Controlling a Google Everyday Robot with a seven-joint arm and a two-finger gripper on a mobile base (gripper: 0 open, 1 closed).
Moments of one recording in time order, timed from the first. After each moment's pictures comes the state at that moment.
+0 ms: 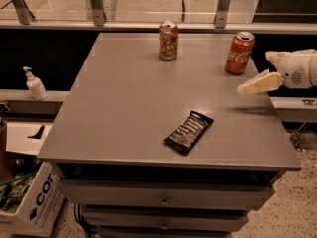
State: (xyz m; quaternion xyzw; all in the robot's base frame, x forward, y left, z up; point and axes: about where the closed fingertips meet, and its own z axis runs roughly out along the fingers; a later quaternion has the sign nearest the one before) arm 0.637 -0.281 0.866 -0.38 0.77 0.16 0.48
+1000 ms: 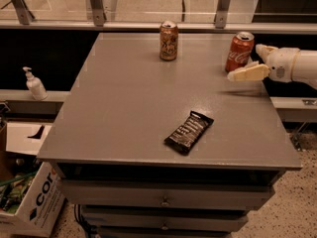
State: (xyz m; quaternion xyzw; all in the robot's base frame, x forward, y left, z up) arm 0.706 -0.276 0.860 -0.34 0.73 0.21 0.55
